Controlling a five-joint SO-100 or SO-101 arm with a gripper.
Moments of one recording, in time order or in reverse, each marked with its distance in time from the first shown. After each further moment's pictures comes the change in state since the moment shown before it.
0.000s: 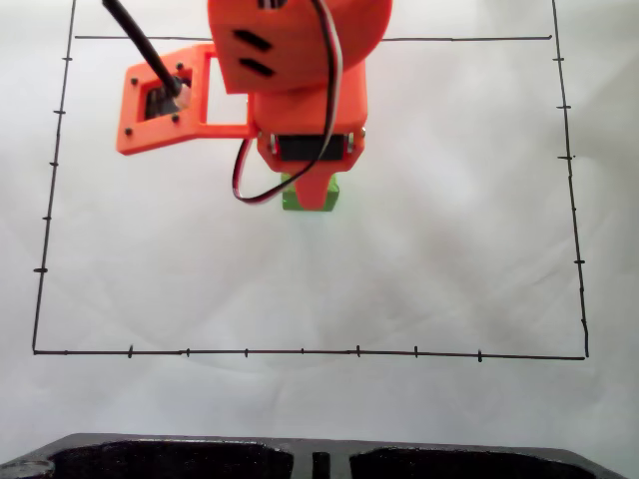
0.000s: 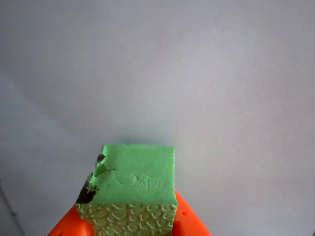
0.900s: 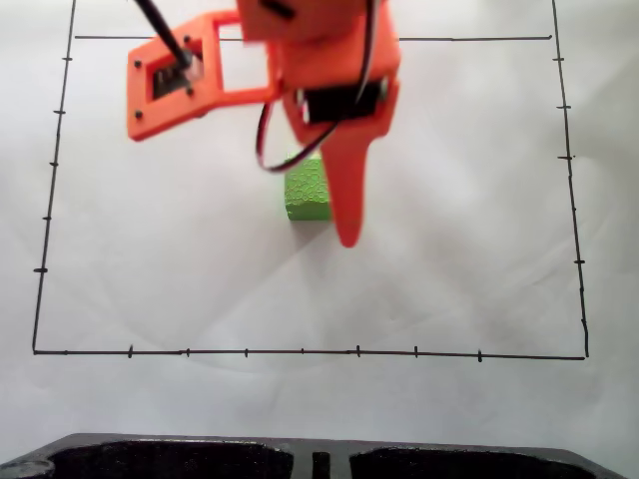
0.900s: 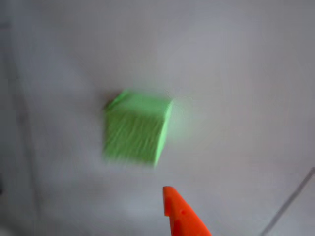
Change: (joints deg) arm -4.0 18.3 1.3 9.8 -5.5
